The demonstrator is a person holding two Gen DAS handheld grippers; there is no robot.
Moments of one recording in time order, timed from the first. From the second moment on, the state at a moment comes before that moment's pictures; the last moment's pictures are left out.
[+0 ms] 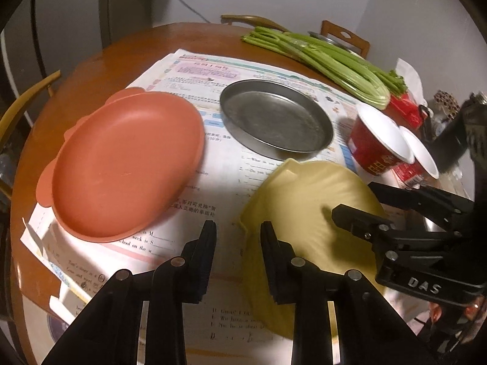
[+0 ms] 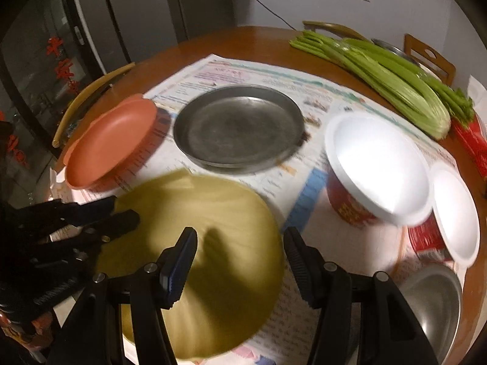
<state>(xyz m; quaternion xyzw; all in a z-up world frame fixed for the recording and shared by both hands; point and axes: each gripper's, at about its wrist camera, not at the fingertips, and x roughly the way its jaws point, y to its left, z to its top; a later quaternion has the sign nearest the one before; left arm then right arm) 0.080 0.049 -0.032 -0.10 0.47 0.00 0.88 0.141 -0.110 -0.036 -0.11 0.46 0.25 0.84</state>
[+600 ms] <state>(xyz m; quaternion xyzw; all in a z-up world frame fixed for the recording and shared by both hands) 0.073 0.032 -0.034 -0.09 0.47 -0.01 0.88 0.100 -0.111 -0.047 -0.14 0.45 0.25 0.85</state>
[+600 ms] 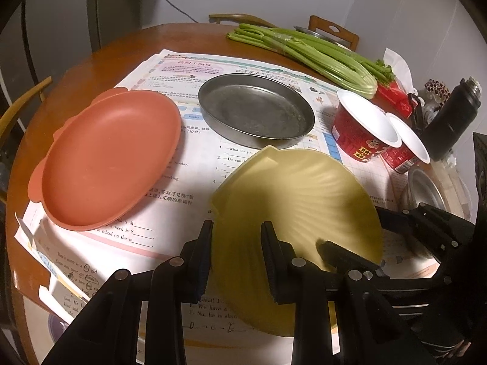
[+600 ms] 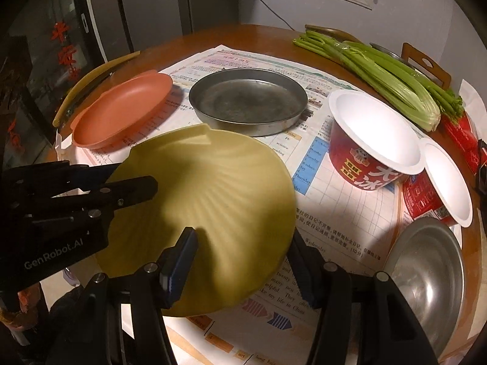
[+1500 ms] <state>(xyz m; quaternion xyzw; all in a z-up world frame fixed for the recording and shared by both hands) 0.048 0.055 0.009 -0.10 0.42 0.00 0.90 0.081 -0.098 -0.003 -0.12 0.40 0.28 0.86</state>
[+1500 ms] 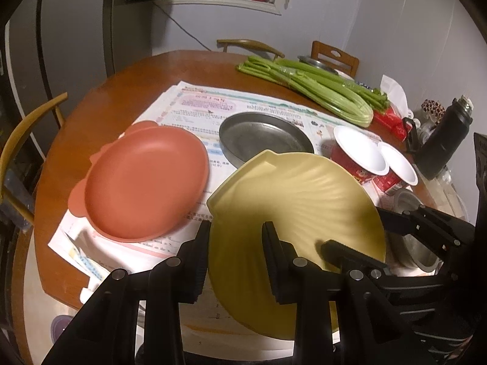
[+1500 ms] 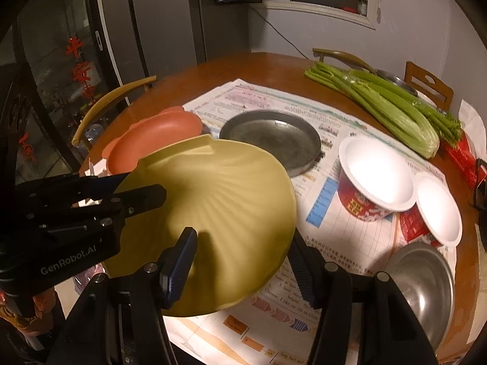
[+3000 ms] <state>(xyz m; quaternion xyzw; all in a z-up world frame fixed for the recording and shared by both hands) 0.056 0.191 0.046 -0.15 0.36 0.10 0.91 0.117 0.056 0.058 -0.20 0.30 0.37 0.86</state>
